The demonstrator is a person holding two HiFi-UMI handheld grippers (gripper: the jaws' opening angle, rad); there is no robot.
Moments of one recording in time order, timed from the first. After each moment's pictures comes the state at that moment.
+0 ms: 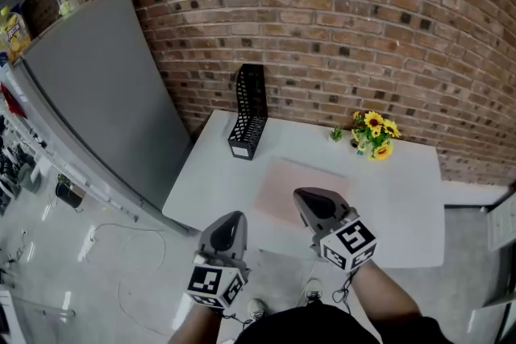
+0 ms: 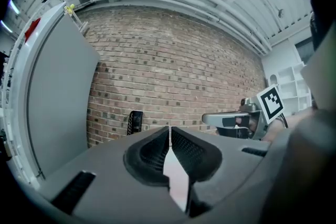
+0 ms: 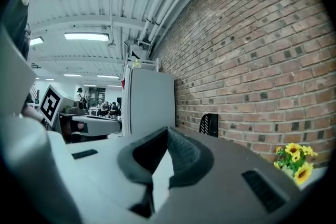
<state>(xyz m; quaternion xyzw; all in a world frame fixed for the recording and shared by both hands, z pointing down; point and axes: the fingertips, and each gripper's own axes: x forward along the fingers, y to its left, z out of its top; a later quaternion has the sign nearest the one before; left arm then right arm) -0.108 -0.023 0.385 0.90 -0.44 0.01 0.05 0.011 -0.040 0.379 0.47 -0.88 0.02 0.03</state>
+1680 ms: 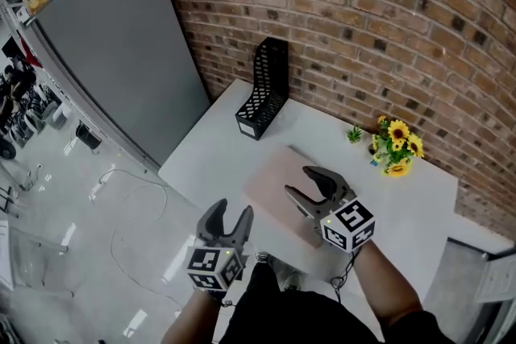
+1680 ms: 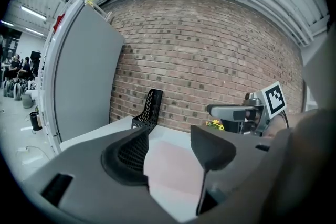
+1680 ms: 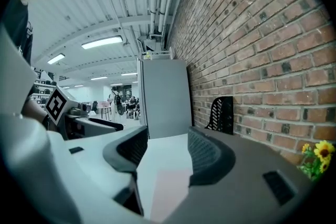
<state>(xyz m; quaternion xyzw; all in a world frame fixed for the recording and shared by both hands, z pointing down) -0.058 -0.047 0.465 0.80 -0.57 0.05 0.15 0.065 -0.104 0.441 0.32 -0.94 0.07 0.07</state>
